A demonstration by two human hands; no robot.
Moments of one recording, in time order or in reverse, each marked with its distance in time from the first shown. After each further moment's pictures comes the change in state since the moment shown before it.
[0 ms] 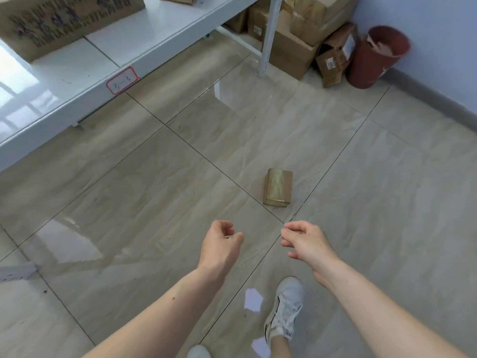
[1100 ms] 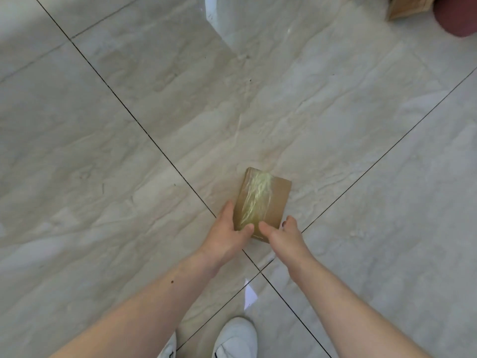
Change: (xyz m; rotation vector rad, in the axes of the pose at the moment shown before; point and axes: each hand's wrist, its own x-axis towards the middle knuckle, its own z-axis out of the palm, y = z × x) left_hand 0.340 -0.030 0.242 0.062 -0.270 -0.039; right_hand 0.418 0.071 -0.011 -0.245 -0.127 0.235
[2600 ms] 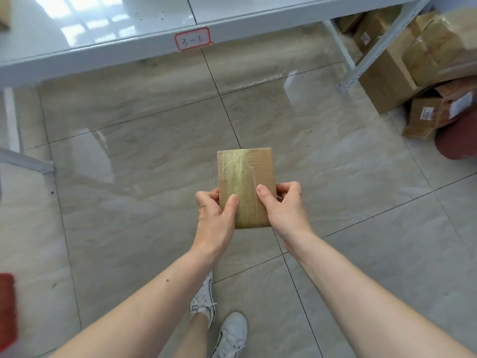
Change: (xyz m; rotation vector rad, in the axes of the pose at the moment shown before) left_hand -0.350 0.072 -0.151 -0.435 0.708 0.100; right_hand -0.352 -0.128 0.071 -0.070 -0.050 -0.600
